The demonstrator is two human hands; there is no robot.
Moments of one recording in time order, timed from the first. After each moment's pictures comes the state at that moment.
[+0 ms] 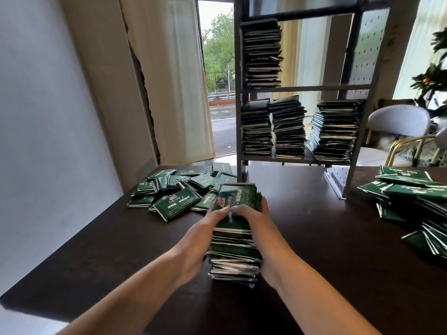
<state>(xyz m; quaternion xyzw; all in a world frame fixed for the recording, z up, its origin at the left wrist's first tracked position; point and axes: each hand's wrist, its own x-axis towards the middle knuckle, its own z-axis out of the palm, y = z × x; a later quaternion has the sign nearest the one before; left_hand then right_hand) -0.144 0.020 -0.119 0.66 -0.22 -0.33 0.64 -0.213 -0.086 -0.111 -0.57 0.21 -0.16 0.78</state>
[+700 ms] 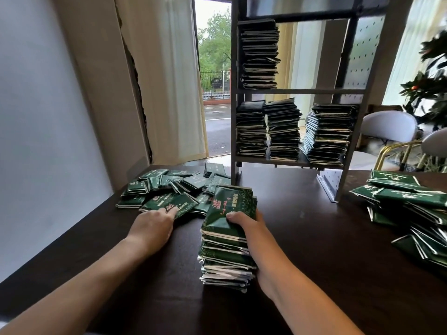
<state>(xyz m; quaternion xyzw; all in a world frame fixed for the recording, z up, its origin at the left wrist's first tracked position) -0.009 0.057 -0.164 0.91 -0.35 0.17 -0.12 -0.215 -0.100 -0.125 -0.59 0.21 -0.14 0.77</state>
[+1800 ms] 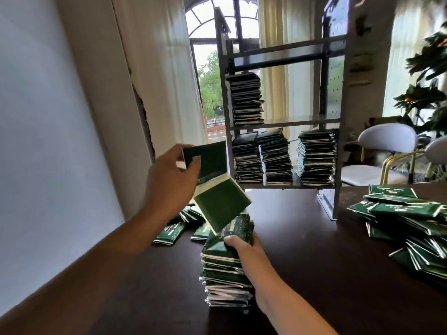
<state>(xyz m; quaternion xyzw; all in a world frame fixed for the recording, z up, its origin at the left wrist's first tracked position) -0.130 0.021 0.023 0.77 -0.32 0.25 0.48 -0.218 -0.084 -0.110 -0.59 0.26 -0.14 0.75</state>
